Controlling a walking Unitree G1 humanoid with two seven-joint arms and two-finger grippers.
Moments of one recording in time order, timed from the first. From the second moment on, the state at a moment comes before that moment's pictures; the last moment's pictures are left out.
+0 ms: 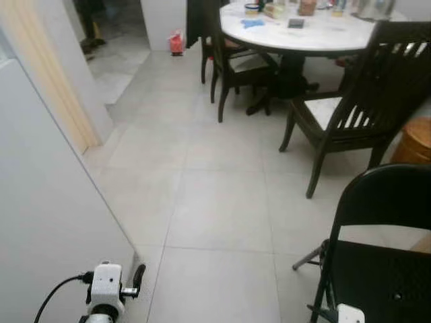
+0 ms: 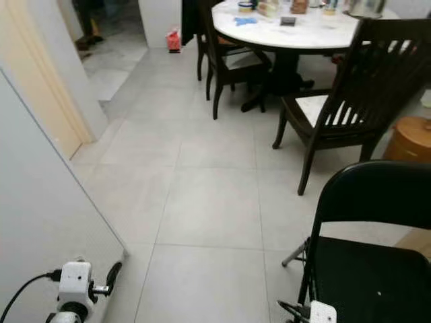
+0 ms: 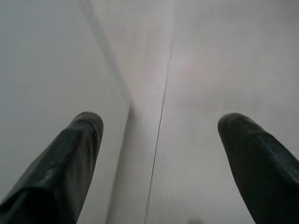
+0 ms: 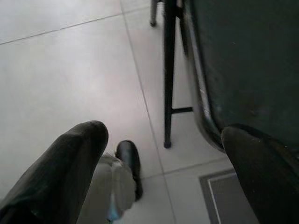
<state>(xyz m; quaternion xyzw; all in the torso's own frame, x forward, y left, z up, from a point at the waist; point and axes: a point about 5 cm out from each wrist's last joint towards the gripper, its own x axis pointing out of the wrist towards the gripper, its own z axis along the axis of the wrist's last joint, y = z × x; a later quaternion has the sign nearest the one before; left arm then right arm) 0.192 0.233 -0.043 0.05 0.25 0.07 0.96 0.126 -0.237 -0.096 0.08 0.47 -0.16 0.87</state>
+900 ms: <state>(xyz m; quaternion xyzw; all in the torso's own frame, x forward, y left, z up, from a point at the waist) 0.149 0.228 -0.091 0.02 0.49 0.08 0.87 0.121 -0.222 -0.101 0.08 0.49 -0.12 0.86</state>
